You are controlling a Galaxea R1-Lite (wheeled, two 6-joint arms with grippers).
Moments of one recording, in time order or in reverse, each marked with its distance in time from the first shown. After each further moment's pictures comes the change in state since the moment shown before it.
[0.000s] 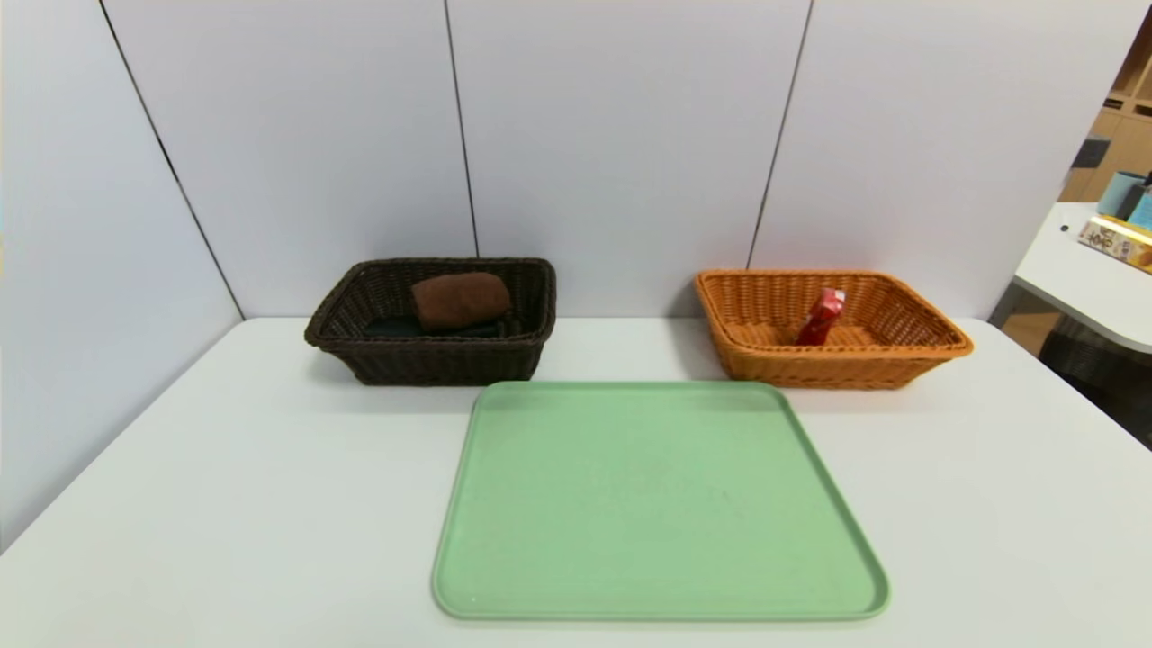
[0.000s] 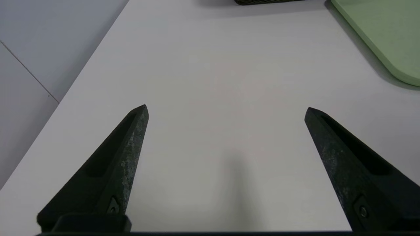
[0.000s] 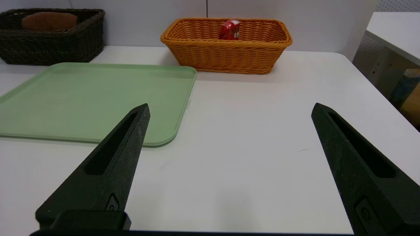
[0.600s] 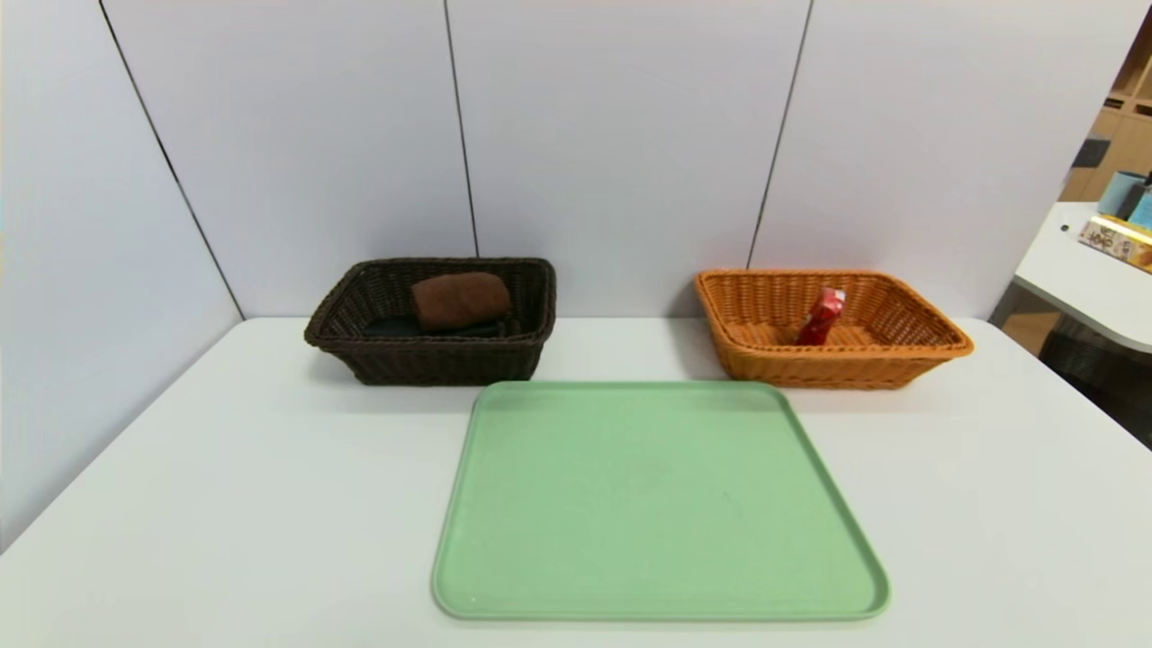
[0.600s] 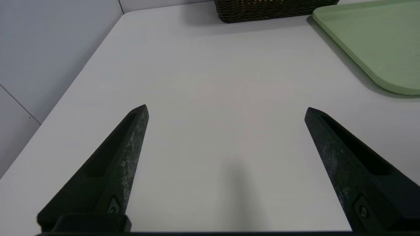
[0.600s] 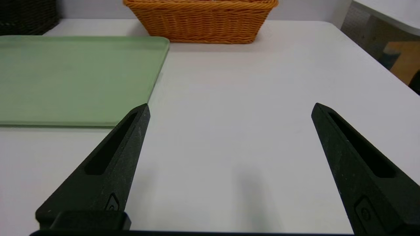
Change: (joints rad) left arm 0.000 -0.012 0.092 -0.154 -0.056 0.011; right arm 0.000 0.000 0.269 -0.209 -0.085 -0.013
